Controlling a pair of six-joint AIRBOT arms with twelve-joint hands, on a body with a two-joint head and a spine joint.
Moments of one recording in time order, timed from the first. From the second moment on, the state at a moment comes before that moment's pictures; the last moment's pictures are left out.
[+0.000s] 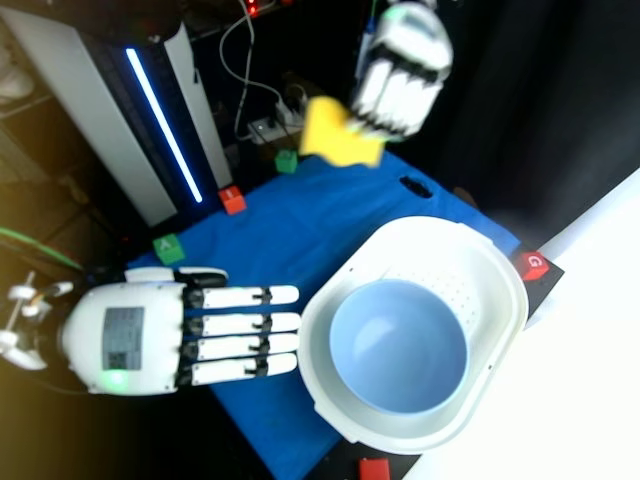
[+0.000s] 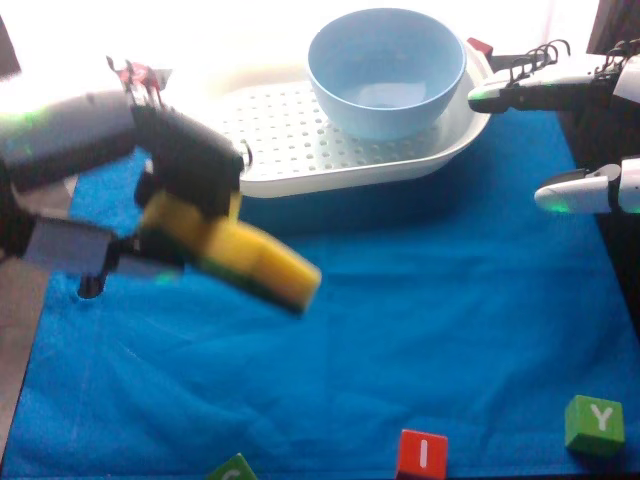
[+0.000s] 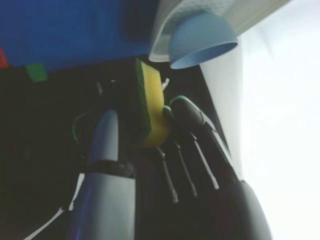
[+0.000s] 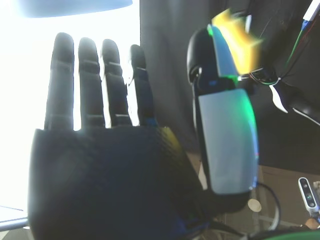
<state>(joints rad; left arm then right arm) 0.69 -0.76 1.04 0.64 -0.83 0.33 -0.86 -1.10 1.56 -0.45 0.99 0.02</state>
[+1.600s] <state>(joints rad) 0.81 -0.77 1.06 0.35 -0.75 0.52 -0.86 -1.10 1.55 -0.46 0.99 0.02</state>
